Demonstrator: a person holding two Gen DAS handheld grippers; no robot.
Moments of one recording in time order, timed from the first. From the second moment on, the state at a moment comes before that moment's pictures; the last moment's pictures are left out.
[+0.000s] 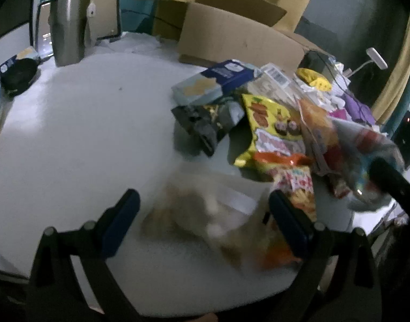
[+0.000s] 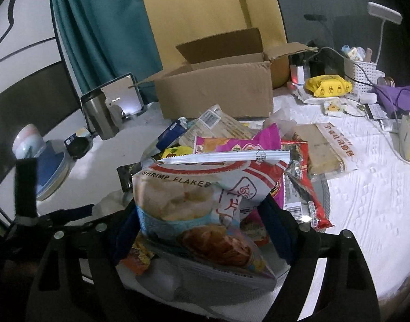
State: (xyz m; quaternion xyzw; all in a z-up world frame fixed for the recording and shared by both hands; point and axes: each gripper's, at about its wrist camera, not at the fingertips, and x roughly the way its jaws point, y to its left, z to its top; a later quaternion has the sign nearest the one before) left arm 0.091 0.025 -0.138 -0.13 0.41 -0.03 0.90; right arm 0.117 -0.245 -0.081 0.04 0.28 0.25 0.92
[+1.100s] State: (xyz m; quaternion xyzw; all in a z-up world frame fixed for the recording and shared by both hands) left arm 0.222 0.063 -0.024 -0.08 0.25 -0.07 0.96; right arm 0.247 -0.228 0.012 -0.02 0.19 0.22 0.96
